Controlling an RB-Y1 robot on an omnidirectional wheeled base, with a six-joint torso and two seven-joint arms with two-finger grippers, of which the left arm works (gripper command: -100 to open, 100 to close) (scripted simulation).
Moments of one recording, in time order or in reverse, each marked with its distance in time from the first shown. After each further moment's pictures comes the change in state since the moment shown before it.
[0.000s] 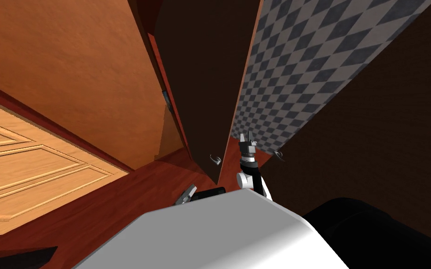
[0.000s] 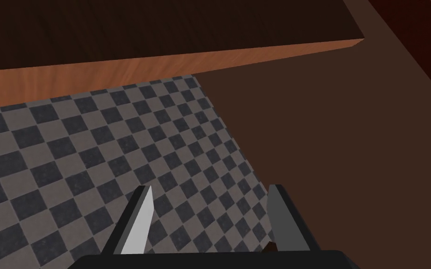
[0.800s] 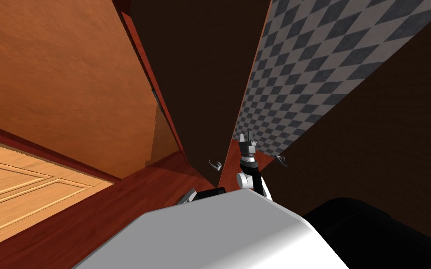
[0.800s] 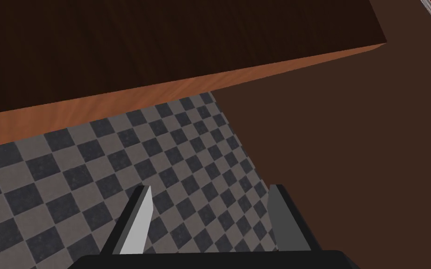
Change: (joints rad) arm -0.013 0.015 -0.022 0.074 -0.026 -0.033 0.038
